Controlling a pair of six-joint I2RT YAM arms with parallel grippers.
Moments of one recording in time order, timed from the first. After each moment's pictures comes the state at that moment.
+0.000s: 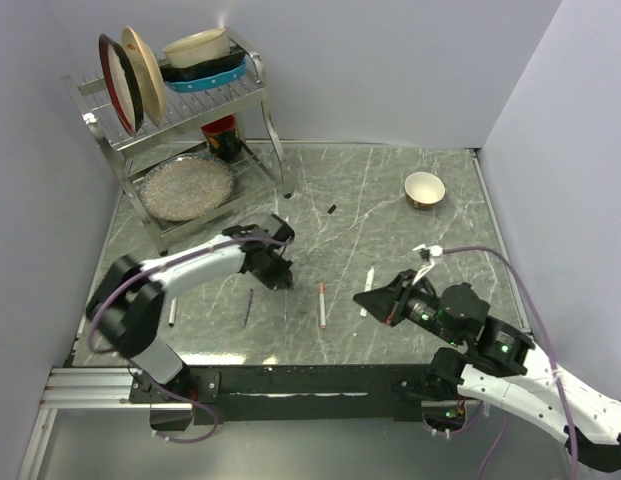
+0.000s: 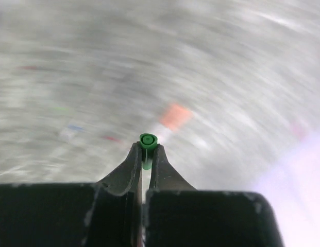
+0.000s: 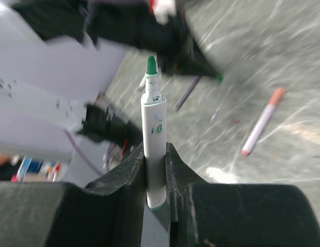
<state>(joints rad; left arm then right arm) -0.73 1.59 1.06 -0.70 -0.04 -1.59 0.98 0.38 0.59 -0.42 0.09 0.79</state>
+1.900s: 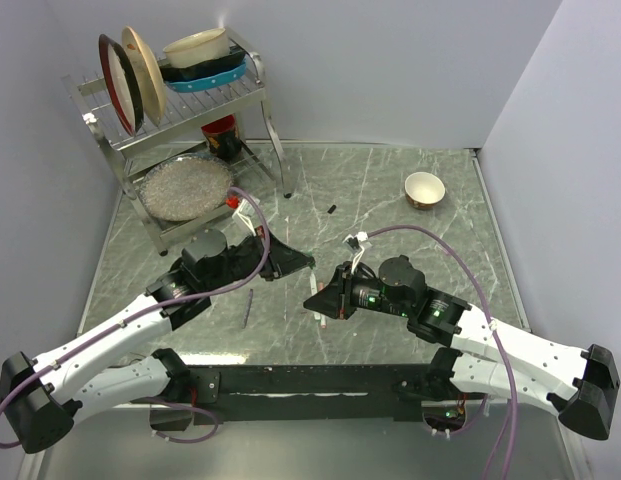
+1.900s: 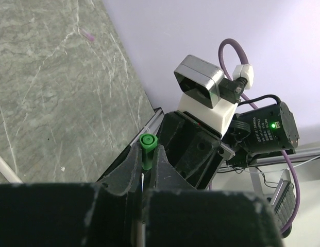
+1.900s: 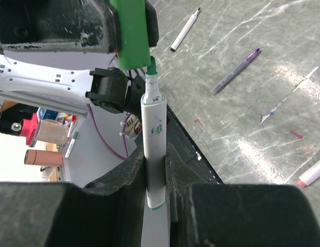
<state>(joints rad) -0.80 0.93 0.74 0.11 0.28 -1.01 0.98 0.85 0.62 -0.02 -0.24 0.76</state>
